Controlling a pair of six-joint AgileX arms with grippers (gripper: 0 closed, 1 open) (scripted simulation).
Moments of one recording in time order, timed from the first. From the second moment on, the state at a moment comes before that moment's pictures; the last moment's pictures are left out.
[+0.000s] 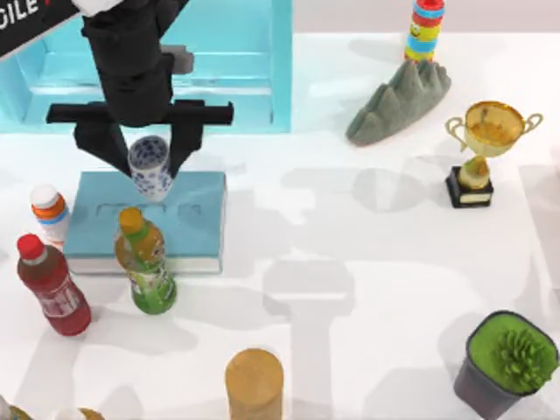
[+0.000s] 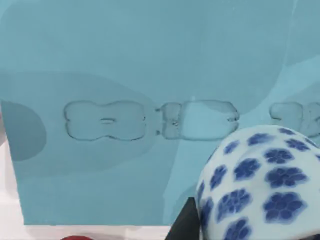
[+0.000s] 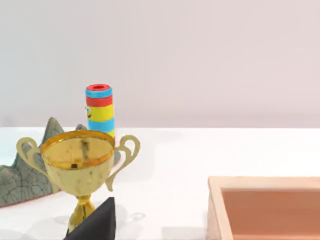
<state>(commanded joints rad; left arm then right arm) -0.36 2.14 1.88 -1.32 0.00 -0.32 0.00 0.00 0.00 0.00 0.00 0.00</state>
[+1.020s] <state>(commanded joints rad) -0.66 2.21 2.11 -1.47 0.01 -0.63 0.00 0.00 0.00 0.00 0.00 0.00</state>
